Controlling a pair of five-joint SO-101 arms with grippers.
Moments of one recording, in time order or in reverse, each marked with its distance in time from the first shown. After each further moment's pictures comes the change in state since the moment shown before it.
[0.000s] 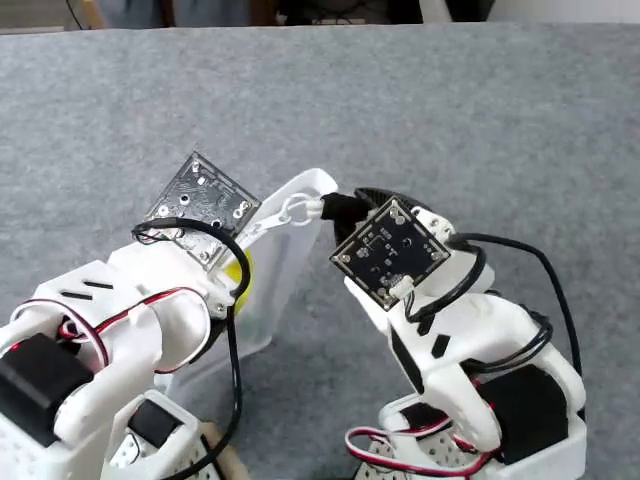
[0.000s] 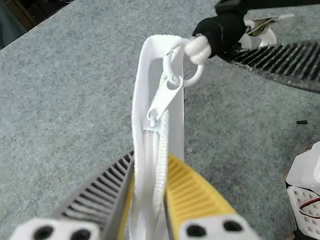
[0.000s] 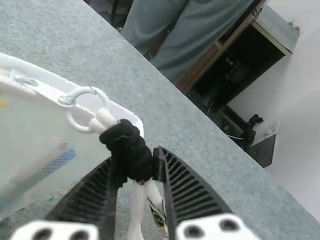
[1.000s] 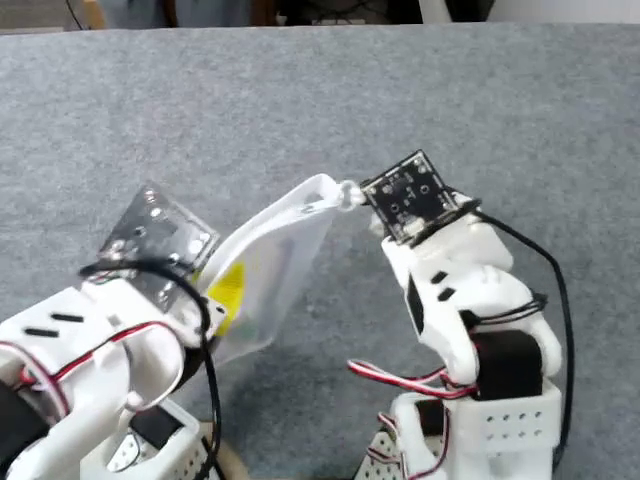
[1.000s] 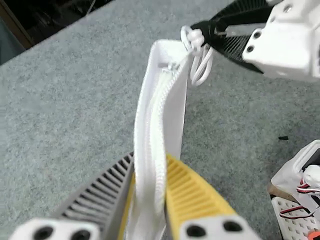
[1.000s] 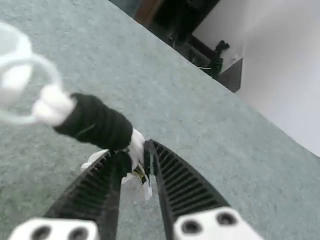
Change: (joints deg) left arm 2.7 -5.3 -2.9 0.7 3.4; right arm 16.1 -0.8 18.1 -12.4 3.1
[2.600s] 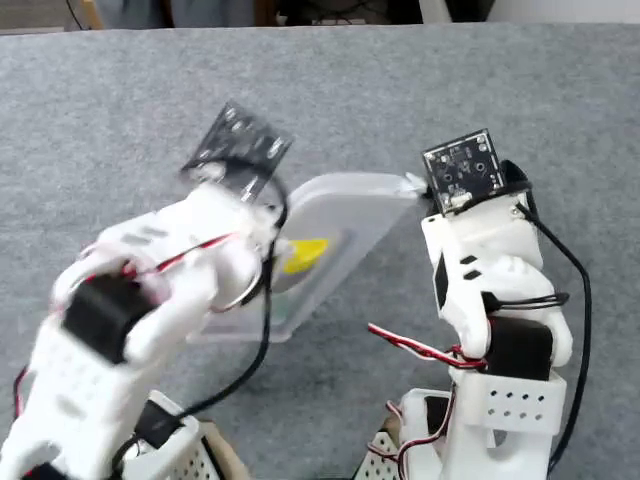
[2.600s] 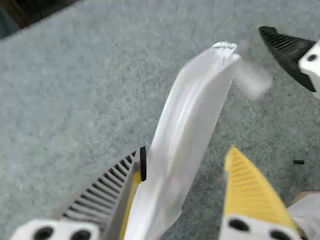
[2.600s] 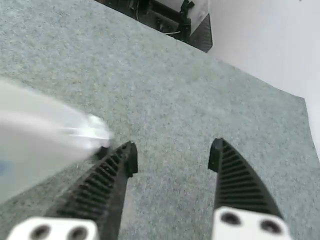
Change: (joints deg) left arm -0.2 16.4 9.6 -17.6 5.1; right arm 10.0 0.8 3.4 -4.5 -4.7
